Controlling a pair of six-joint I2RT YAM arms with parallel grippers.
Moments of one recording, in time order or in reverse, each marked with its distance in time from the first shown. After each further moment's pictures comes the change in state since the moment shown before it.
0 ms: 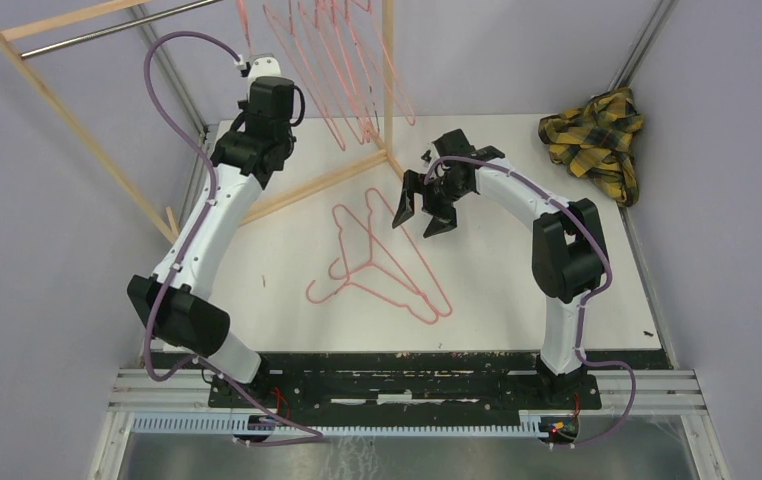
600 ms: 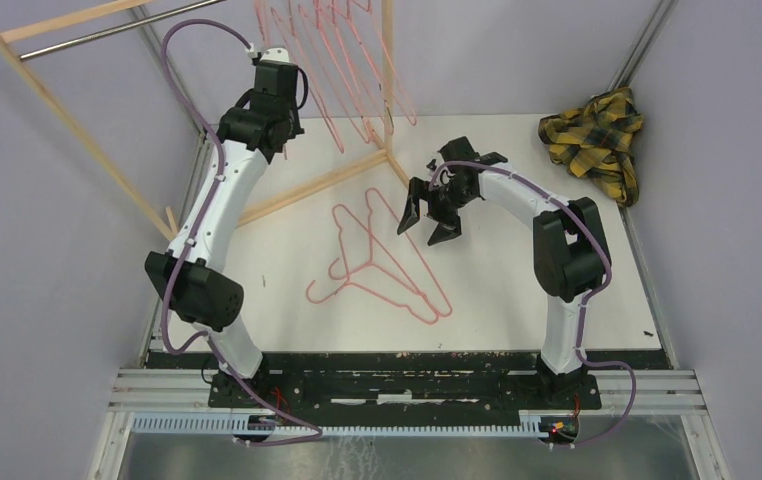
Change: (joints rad) left arm 0.031 0.167 0.235 -0.179 0.161 -0.028; right arm -0.024 0.000 -0.068 0.016 -0.039 0.001
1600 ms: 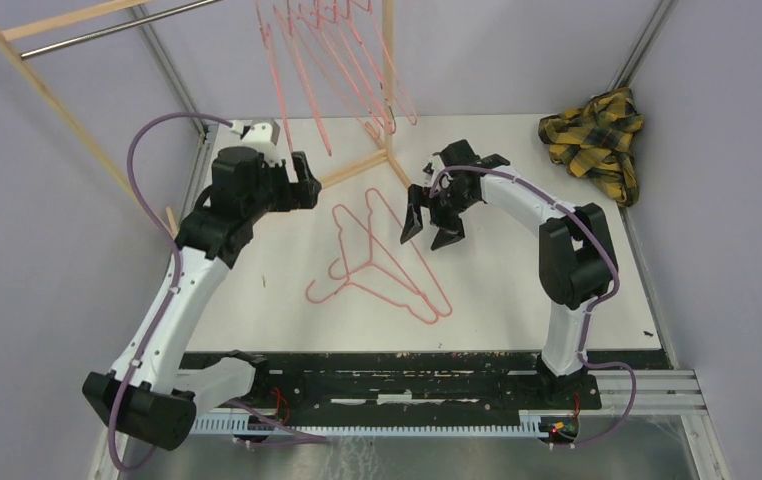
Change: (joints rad) left arm 0.007 -0.556 -0.647 0.243 0.455 -0.016; right arm 0.010 -0.062 -0.046 -0.027 -0.012 -0.089
